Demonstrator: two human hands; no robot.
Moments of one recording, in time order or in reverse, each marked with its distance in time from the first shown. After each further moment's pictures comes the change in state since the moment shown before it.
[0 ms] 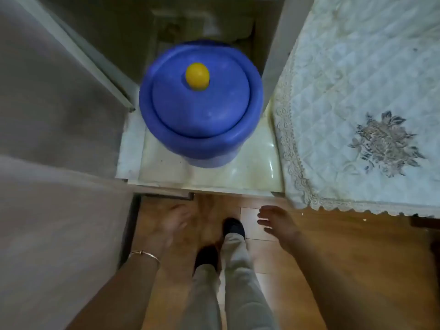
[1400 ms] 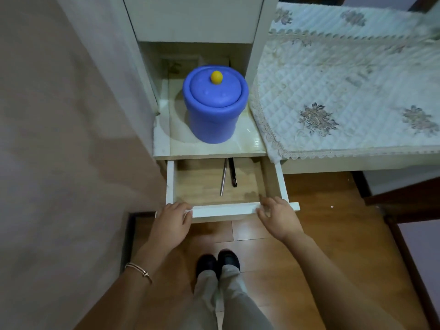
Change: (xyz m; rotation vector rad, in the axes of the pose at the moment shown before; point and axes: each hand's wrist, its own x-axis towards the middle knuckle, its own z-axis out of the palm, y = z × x) left_hand -0.128 -0.037 -0.081 1.187 0.088 0.976; right_hand -0.152 0.071 0.027 -1.074 0.459 -0.660
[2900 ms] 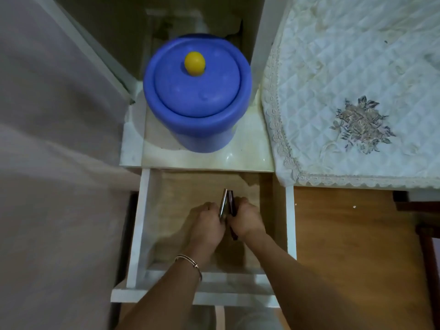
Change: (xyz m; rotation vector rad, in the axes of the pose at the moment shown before) left_hand 0.106 0.085 0.088 0.005 -0.178 -0.412; right_hand 0.112 -0.020 0.048 0.293 -0.384 0.192
